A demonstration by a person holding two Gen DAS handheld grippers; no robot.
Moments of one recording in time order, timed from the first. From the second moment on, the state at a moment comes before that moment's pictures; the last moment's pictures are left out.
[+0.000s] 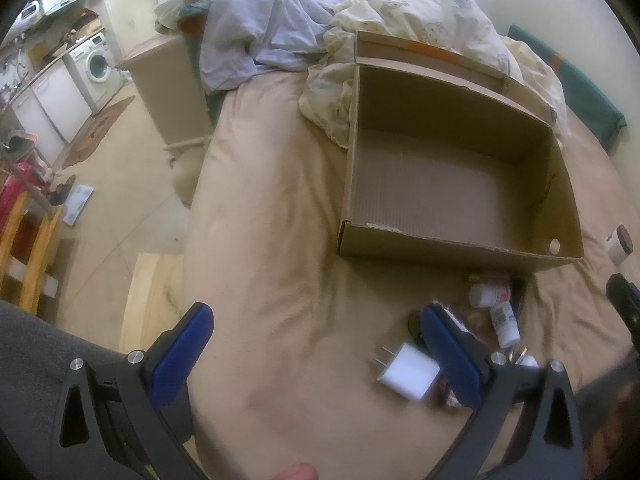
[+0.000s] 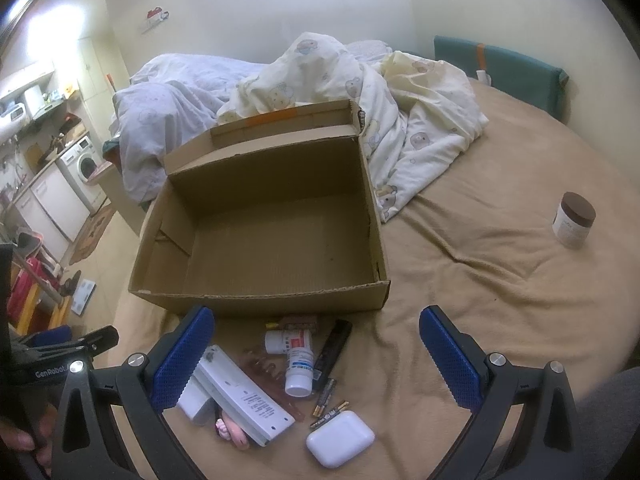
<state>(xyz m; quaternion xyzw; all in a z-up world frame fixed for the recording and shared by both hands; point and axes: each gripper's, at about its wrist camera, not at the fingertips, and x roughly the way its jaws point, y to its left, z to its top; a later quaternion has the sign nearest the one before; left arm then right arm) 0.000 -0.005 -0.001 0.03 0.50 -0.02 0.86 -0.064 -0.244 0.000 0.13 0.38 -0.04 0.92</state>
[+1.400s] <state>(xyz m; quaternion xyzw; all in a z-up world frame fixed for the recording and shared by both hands) -0.002 -0.005 0.000 0.03 0.50 -0.02 0.86 -0.064 -0.244 0.001 0.13 0.38 -0.04 0.92</state>
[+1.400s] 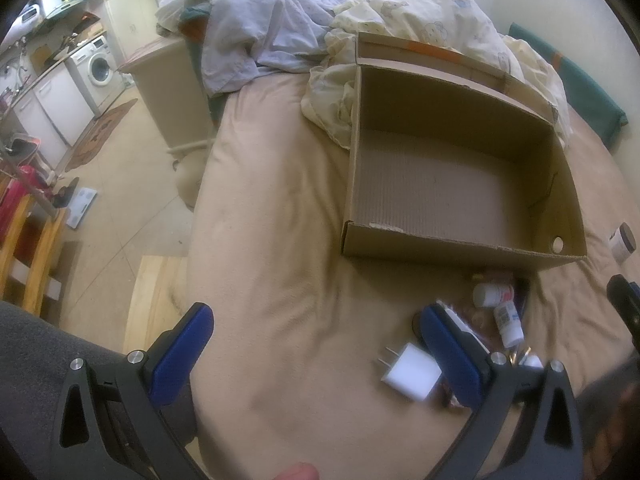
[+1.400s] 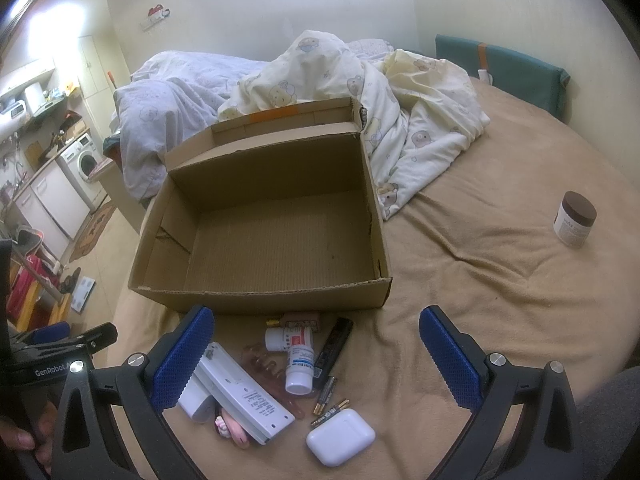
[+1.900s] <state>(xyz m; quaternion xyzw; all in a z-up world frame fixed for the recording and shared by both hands) -0.002 -0.002 -0.004 0.03 0.50 -0.02 0.86 -0.064 -0.242 -0.001 0.13 0.38 -0.05 0.92</state>
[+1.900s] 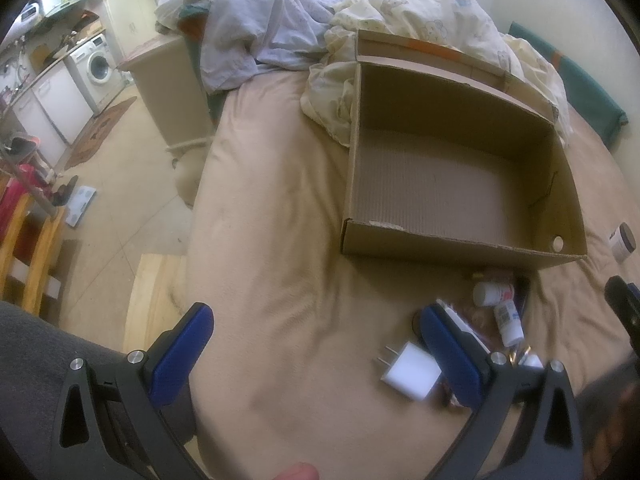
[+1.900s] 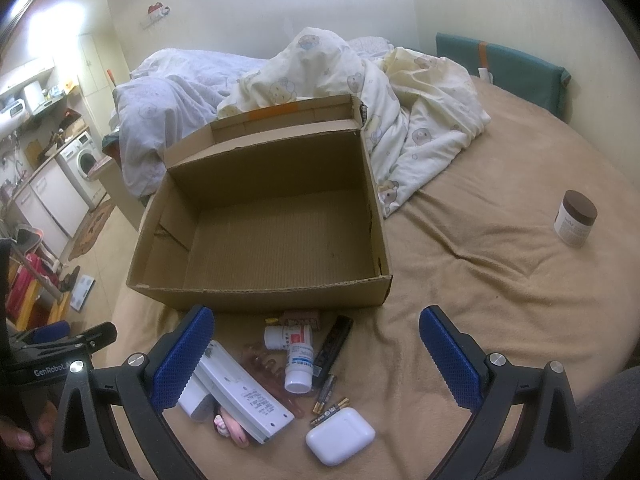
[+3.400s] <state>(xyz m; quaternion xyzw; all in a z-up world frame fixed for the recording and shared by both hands) 0.012 -0.077 -0.109 0.19 0.69 -0.18 0.67 -0.061 -0.261 -0.014 0.19 0.42 -0.05 0.88</state>
